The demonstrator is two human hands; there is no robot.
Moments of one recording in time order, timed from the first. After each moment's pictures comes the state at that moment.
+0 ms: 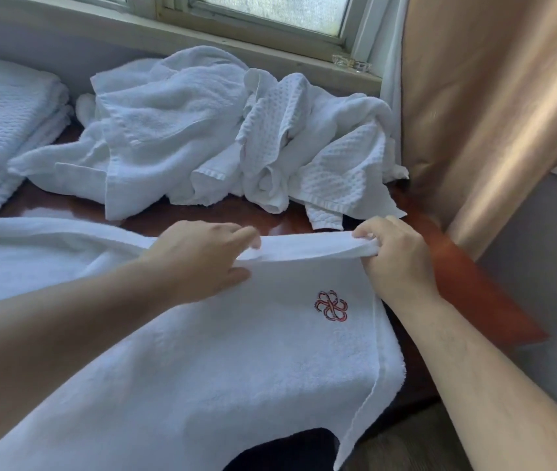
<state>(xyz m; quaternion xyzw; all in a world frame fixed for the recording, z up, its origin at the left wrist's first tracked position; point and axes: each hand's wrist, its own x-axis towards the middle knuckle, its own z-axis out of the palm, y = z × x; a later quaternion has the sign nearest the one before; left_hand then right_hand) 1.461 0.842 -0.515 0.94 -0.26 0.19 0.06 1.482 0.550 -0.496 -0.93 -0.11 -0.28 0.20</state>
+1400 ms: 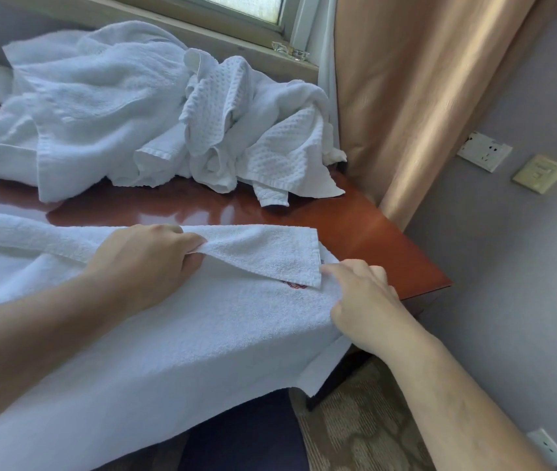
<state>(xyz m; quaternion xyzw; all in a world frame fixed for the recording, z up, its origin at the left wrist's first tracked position) 1.432 0.836 -0.545 0.94 -0.21 0.24 0.08 1.368 0.529 -0.502 -1.00 0.01 0.01 0.06</state>
